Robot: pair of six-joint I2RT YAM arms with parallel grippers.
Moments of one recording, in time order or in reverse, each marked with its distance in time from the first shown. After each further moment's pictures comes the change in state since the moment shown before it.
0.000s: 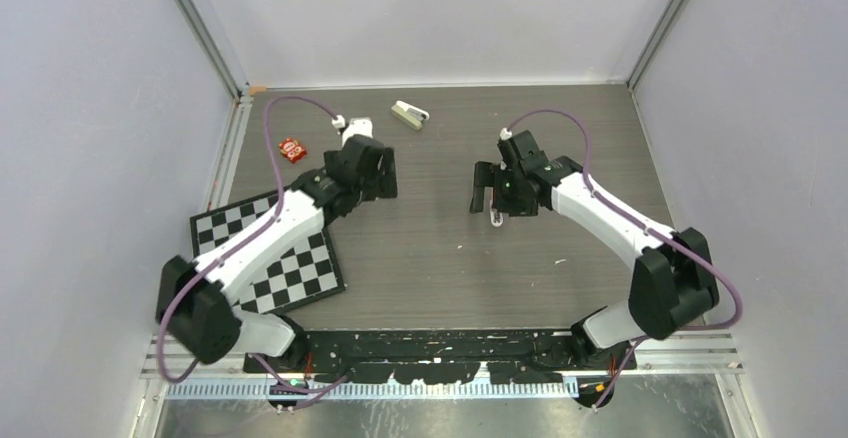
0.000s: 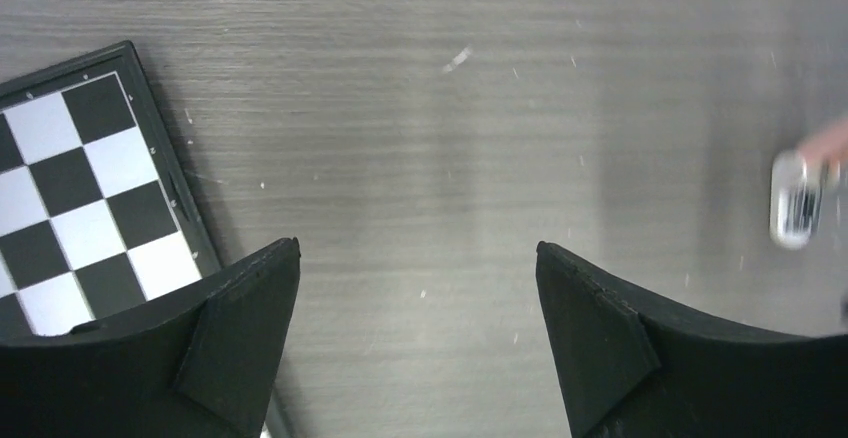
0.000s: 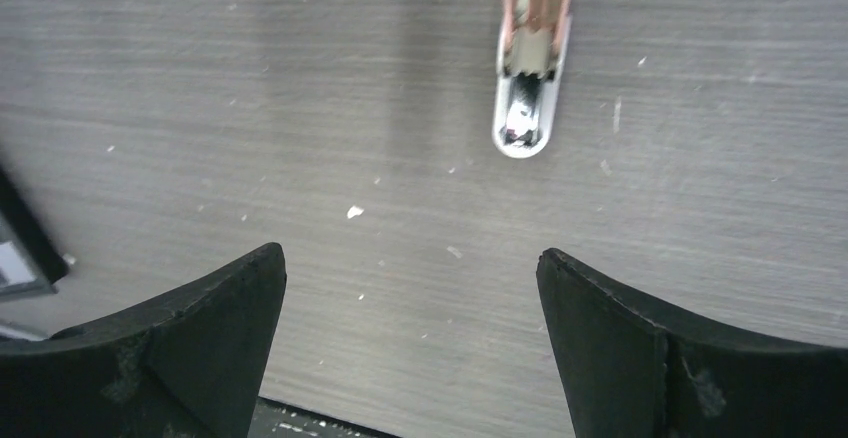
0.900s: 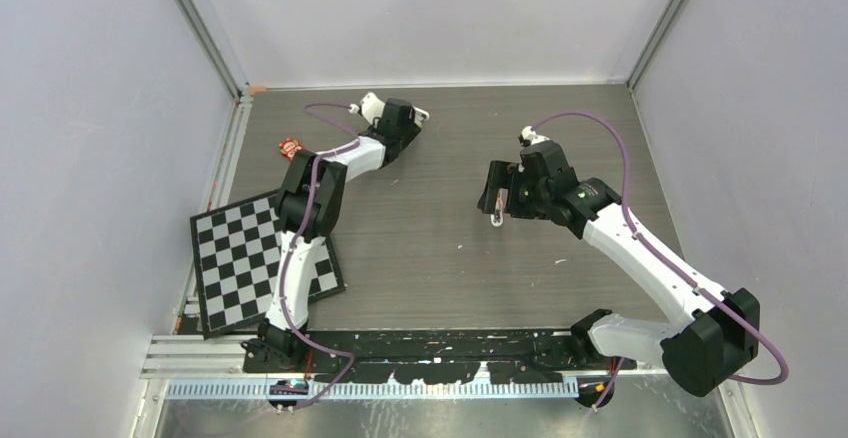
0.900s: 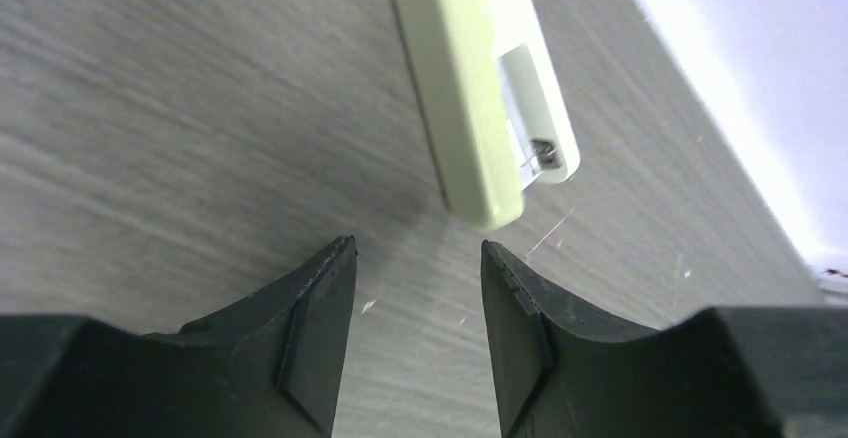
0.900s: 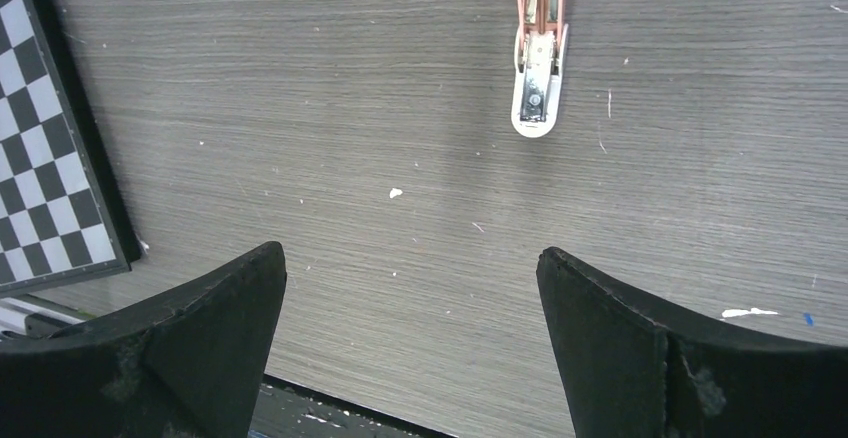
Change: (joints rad) left arm 0.225 1.016 0.586 0.542 0.056 -0.610; right arm 0.045 -0.327 -0.111 0.018 0.043 0.063
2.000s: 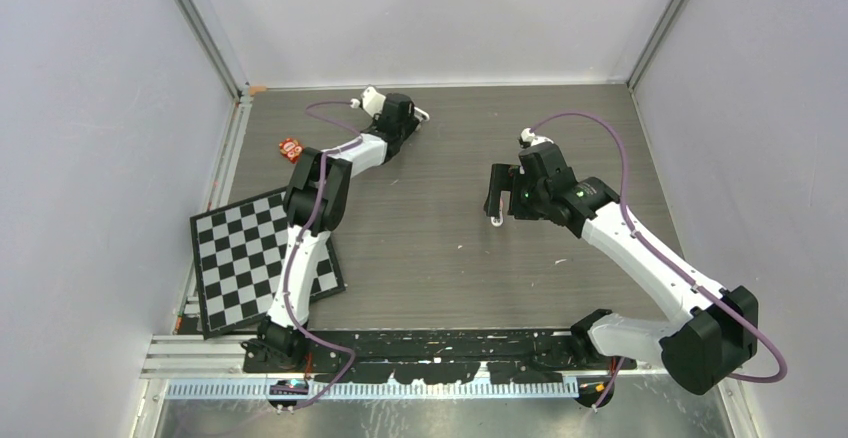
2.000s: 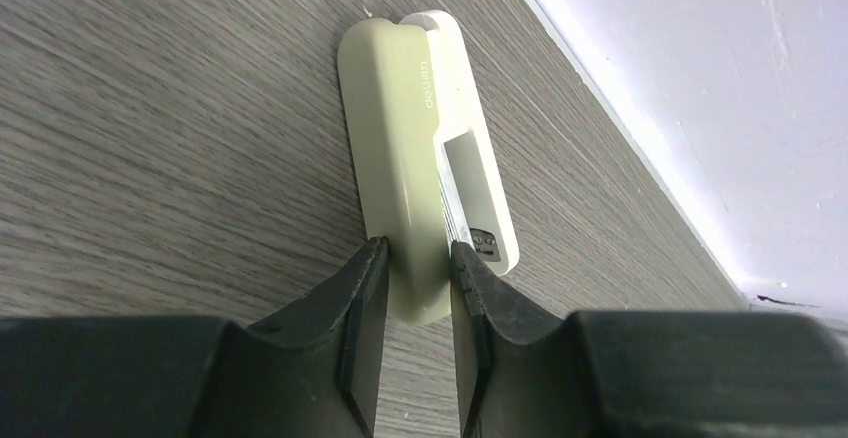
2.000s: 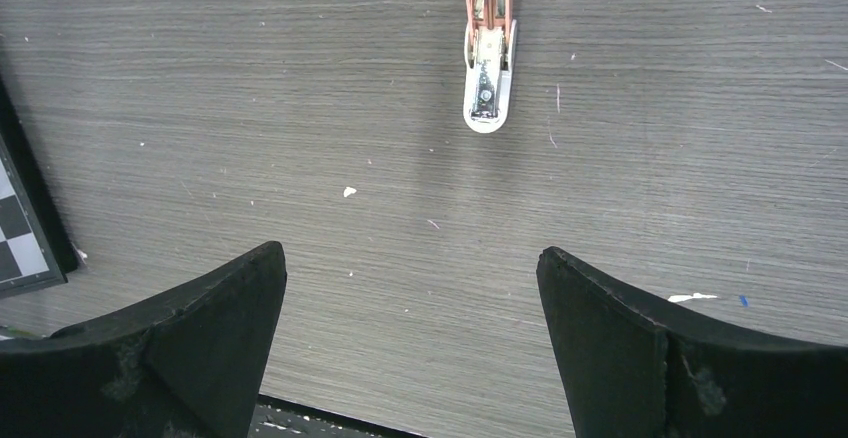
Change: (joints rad) left arm 0.027 0.133 0.145 0.116 0.017 -0.023; right arm 0.000 0.009 0.002 -0.040 0.068 -0.050
